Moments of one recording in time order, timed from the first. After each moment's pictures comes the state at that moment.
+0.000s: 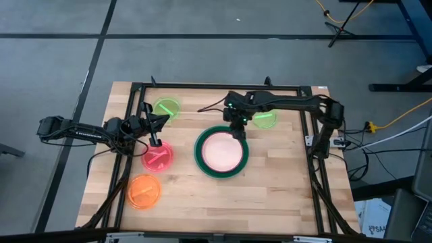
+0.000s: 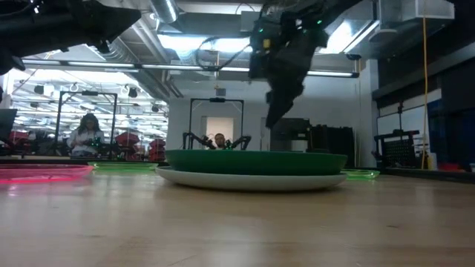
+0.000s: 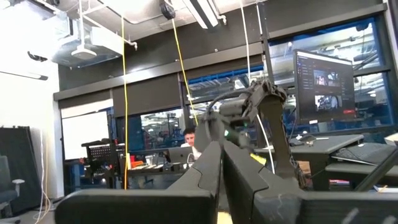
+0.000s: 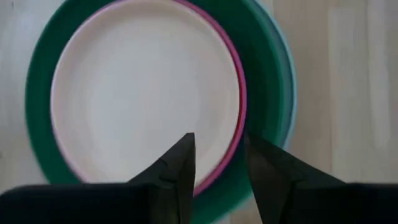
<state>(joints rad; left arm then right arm) 0.03 0.58 0.02 1.03 -0.27 0.24 -0.28 1.82 1.42 -0.79 -0.31 -0.20</state>
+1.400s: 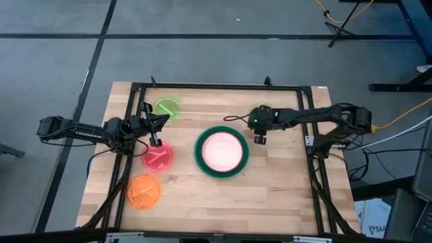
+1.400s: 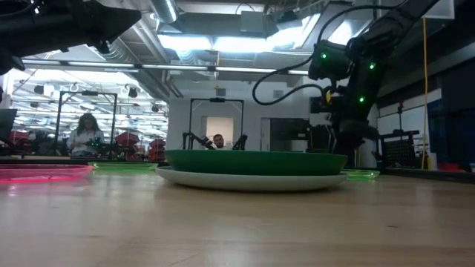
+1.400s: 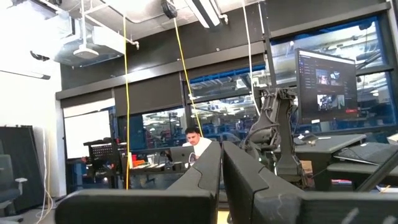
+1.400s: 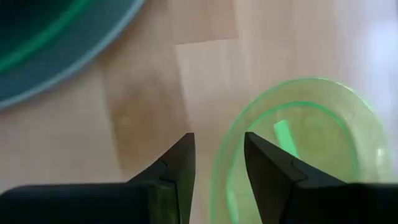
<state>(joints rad) 0.03 0.58 0.02 1.03 -0.28 0.24 -0.28 1.50 0.75 -0.41 0.20 -0.21</state>
